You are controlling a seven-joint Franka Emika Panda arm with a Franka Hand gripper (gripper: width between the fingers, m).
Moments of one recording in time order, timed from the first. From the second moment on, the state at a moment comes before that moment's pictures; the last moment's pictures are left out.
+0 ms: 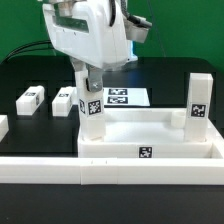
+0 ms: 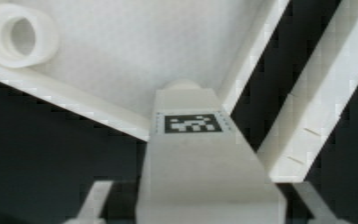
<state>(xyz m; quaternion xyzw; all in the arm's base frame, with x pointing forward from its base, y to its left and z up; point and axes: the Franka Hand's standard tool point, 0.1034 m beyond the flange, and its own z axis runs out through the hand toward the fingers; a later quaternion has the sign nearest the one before) 0.597 -0.054 0.112 -0.84 0.54 0.02 0.06</state>
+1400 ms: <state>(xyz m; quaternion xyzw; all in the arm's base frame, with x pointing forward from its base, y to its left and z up) 0.600 -0.048 0.112 -1.00 0.00 -0.01 0.02</state>
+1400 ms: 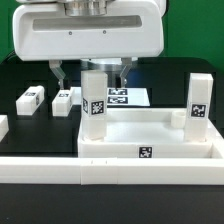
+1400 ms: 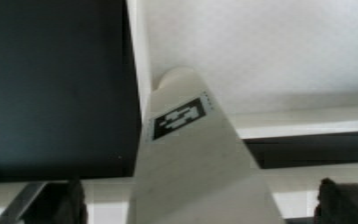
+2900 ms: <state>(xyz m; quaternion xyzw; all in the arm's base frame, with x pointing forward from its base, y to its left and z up) 0.600 -0.047 0.107 -0.98 0.18 0.00 0.01</state>
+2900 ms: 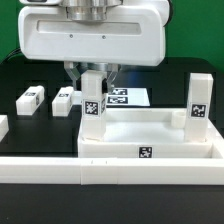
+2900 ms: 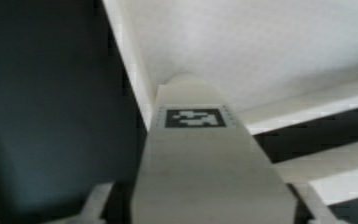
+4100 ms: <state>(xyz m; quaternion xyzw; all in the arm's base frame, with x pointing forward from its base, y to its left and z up) 0.602 -0.049 0.104 -0.97 0.26 0.00 0.02</state>
